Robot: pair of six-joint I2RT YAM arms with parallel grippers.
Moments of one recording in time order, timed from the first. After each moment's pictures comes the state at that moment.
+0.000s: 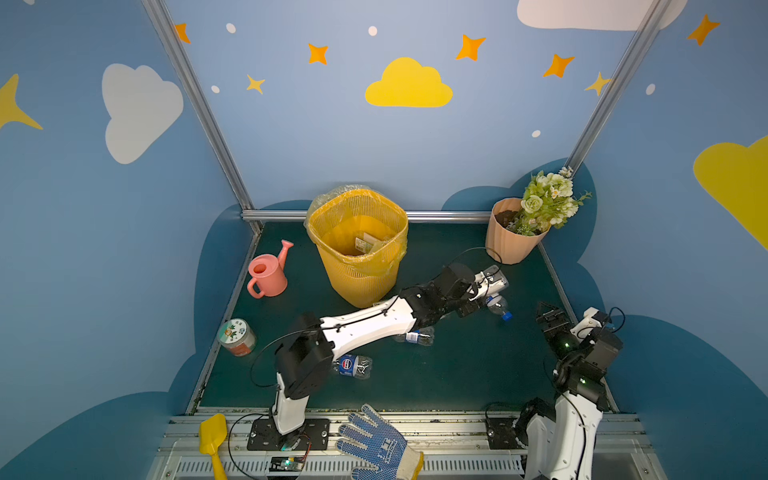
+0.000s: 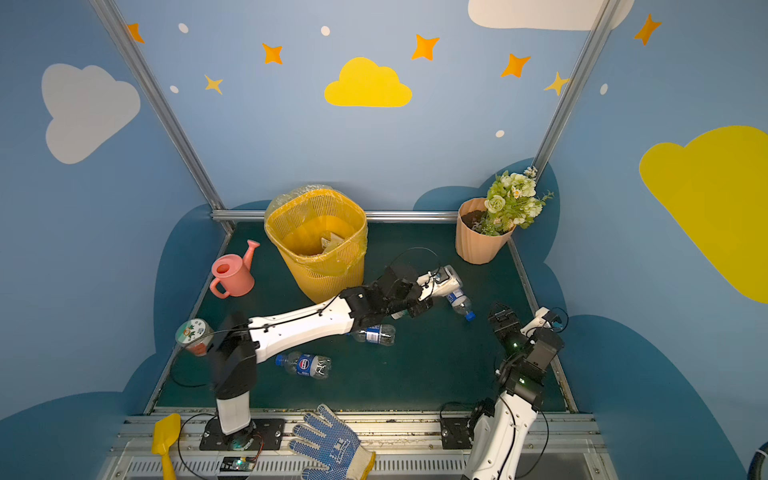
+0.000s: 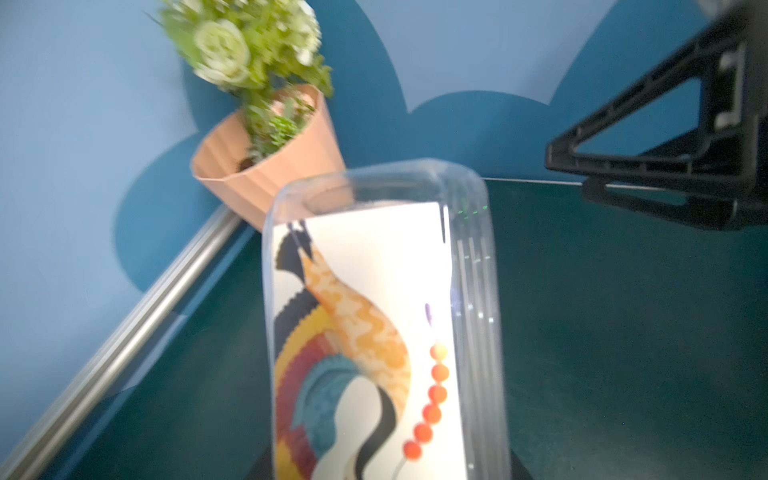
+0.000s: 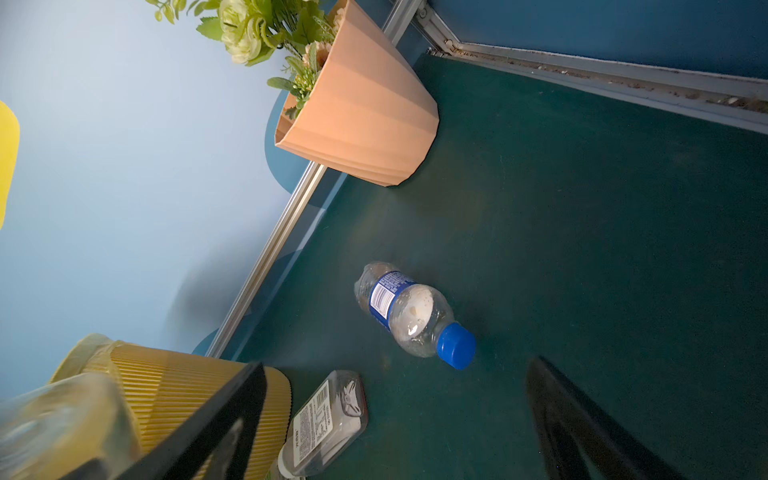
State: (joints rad) left arm -1.03 1.84 1.54 -0.08 -0.14 0.27; right arm -0.56 0.55 0.34 -0.19 -0.54 0.72
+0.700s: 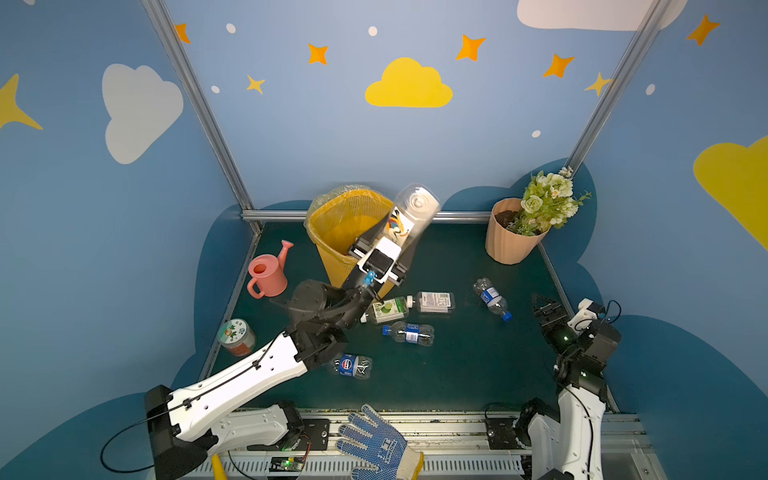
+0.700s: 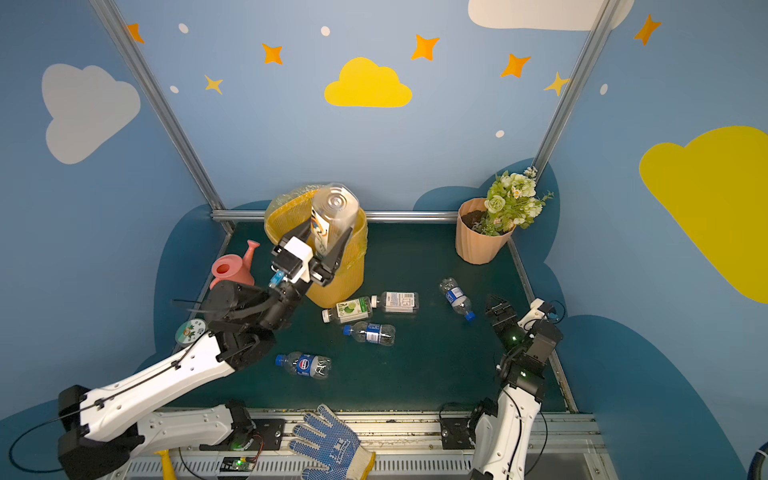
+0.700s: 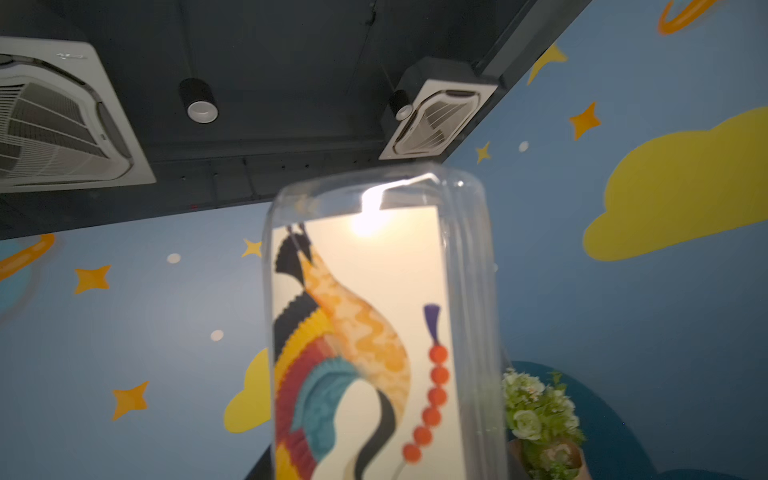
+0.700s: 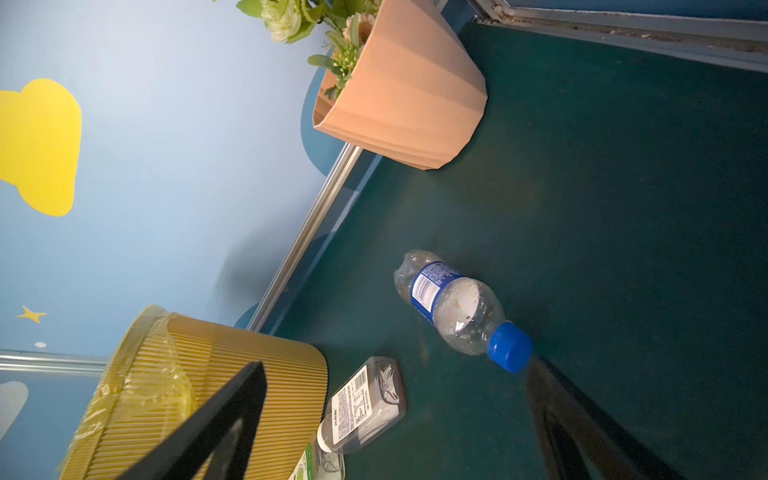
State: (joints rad) left arm -0.89 1.14 1.13 0.61 -0.24 0.53; right arm -0.49 0.63 0.38 -0.10 -0.60 0.78
